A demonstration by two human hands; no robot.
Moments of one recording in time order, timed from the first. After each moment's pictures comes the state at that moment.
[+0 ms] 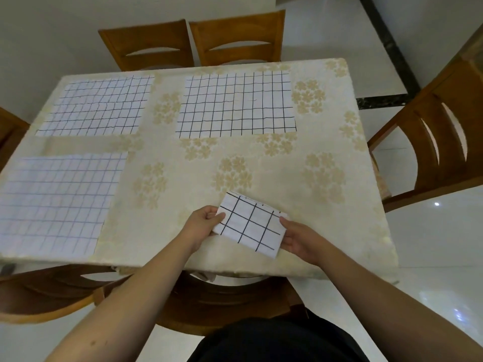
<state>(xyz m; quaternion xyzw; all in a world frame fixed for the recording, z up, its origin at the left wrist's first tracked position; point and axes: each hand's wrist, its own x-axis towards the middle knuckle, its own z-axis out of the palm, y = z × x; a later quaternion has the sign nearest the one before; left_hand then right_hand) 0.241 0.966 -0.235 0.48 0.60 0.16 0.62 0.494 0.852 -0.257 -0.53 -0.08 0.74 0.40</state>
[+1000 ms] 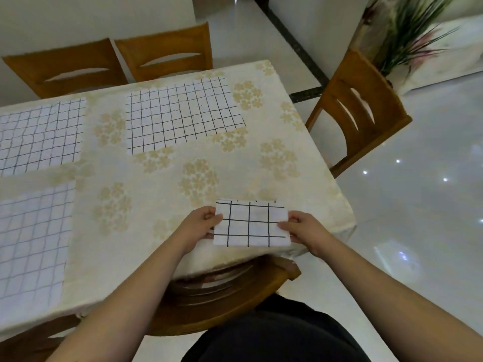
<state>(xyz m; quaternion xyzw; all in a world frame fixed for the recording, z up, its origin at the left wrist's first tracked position) 0.256 0.956 -0.221 0.59 0.48 0.02 0.66 0.478 0.769 -0.211 -0.69 -0.12 0.54 0.47</state>
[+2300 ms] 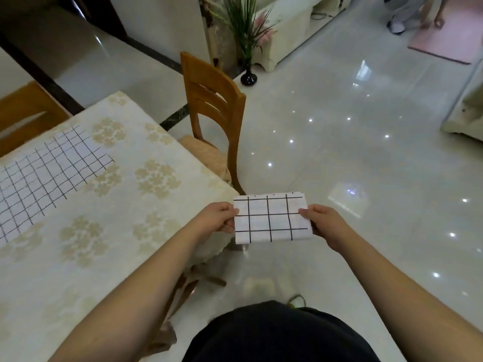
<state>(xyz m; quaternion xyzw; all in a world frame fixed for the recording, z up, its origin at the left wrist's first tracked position) 0.507 0.743 -0.175 0.73 0.28 -0.19 0.60 0.597 0.470 -0.195 -0.72 0.09 0.33 0.61</state>
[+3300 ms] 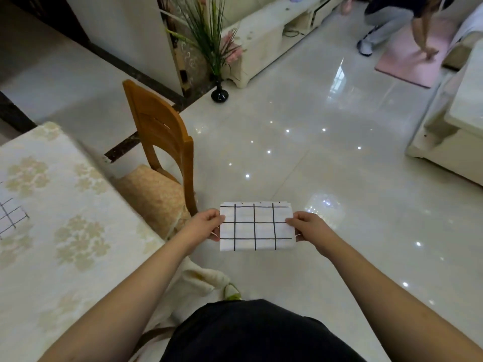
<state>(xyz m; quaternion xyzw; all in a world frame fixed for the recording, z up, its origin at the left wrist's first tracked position) 0.722 0.696 -0.195 0.73 0.26 -0.18 0.61 0.812 0.419 -0.193 -0.77 0.04 0.35 0.53</state>
